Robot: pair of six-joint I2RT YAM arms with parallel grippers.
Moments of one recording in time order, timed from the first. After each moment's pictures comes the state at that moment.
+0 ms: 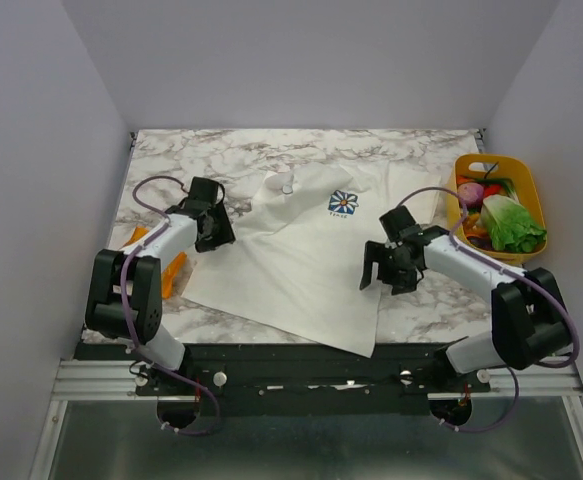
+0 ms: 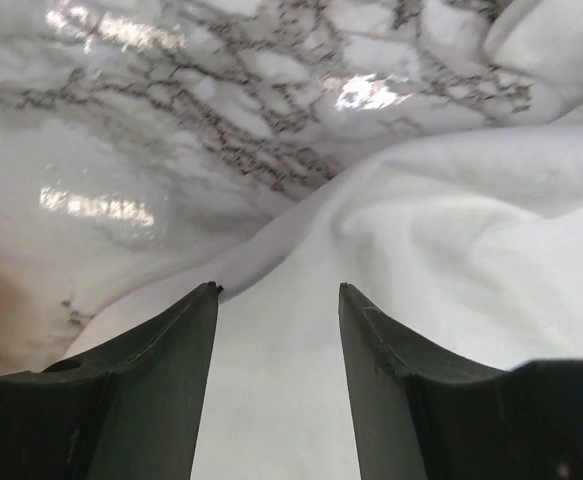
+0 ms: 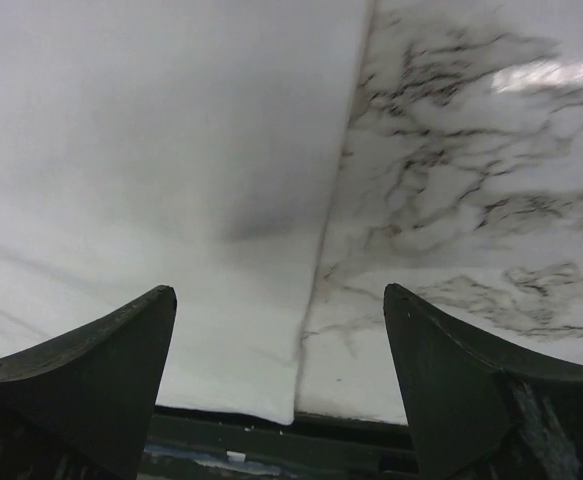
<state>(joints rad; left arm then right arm) -0.19 1.60 0.99 -0.42 -0.01 -0.51 0.38 1.43 0.83 -0.66 -0.07 0.55</state>
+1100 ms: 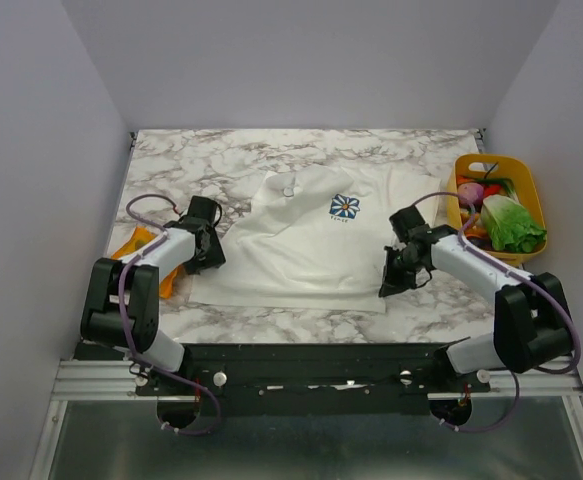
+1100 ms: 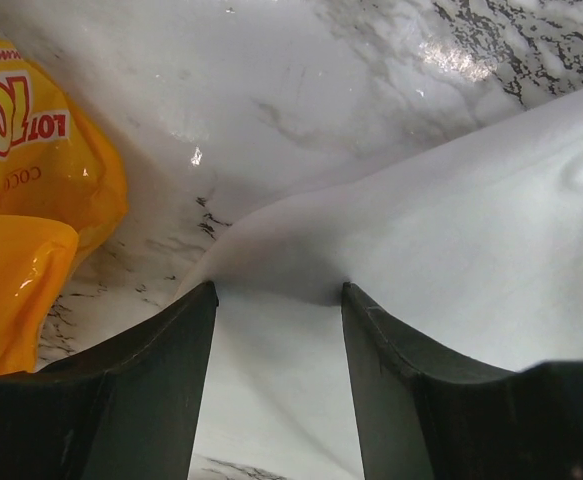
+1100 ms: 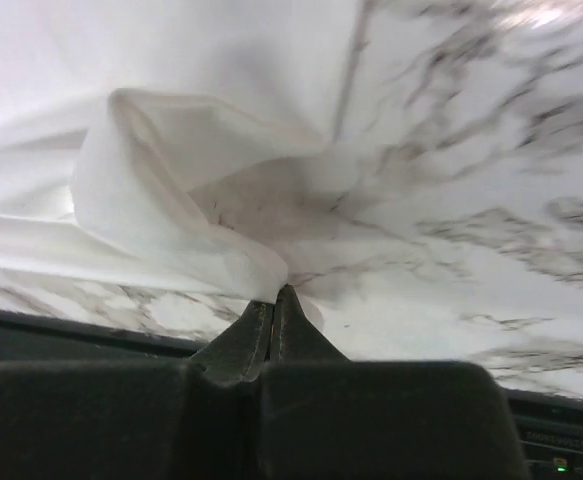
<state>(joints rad) -0.18 1.53 0.84 -0.52 -0.19 -0.53 0.40 1.42 0.80 -0.76 -0.17 0.56</state>
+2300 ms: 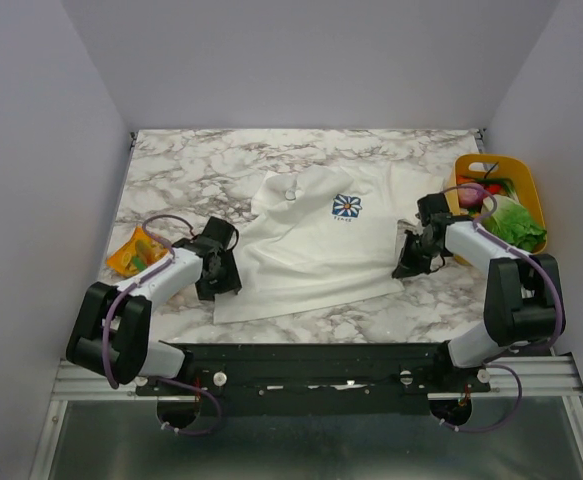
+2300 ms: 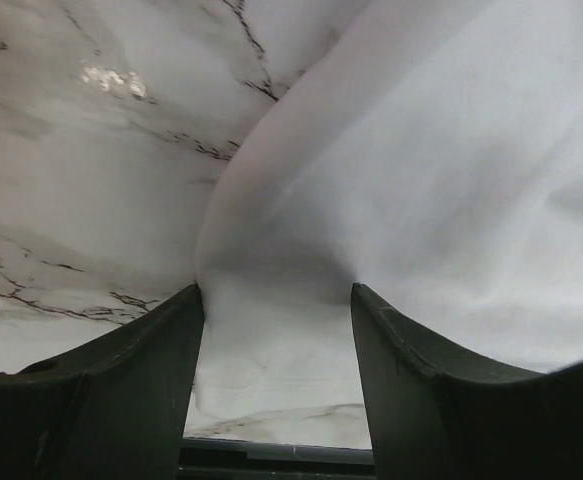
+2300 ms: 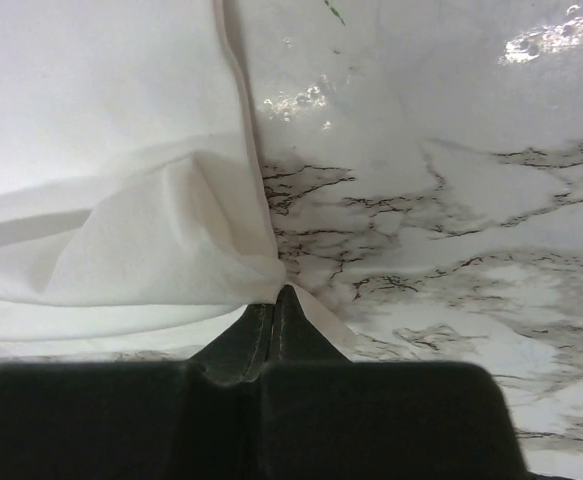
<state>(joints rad) -0.34 1.37 0.71 -0.64 -0.05 -0.65 0.10 1.54 0.87 -0.65 -0.21 0.44</state>
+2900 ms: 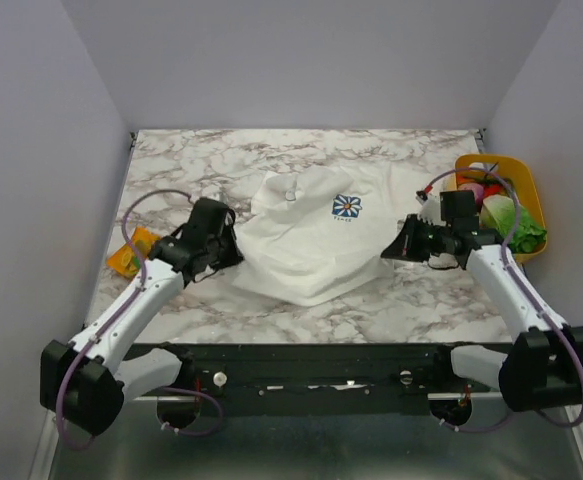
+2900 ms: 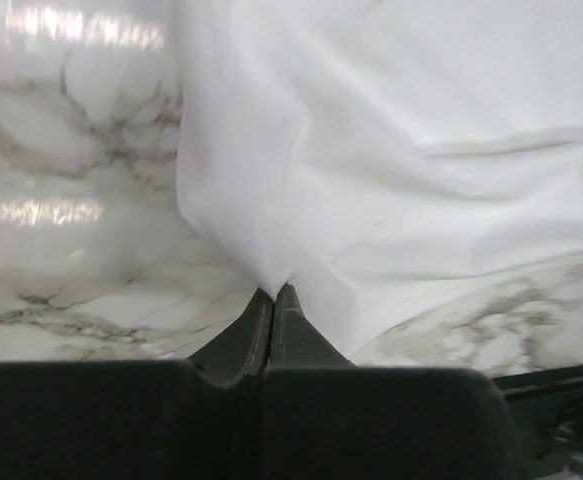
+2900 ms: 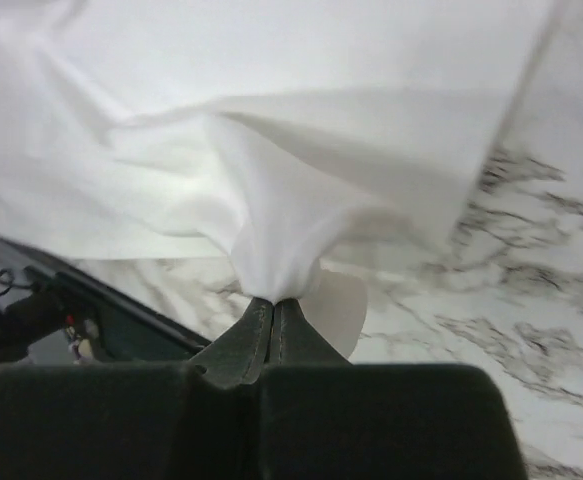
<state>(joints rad) -0.44 1.14 0.77 -0.64 0.00 -0.66 0.09 1.27 0.84 -0.61 -0.49 0.34</state>
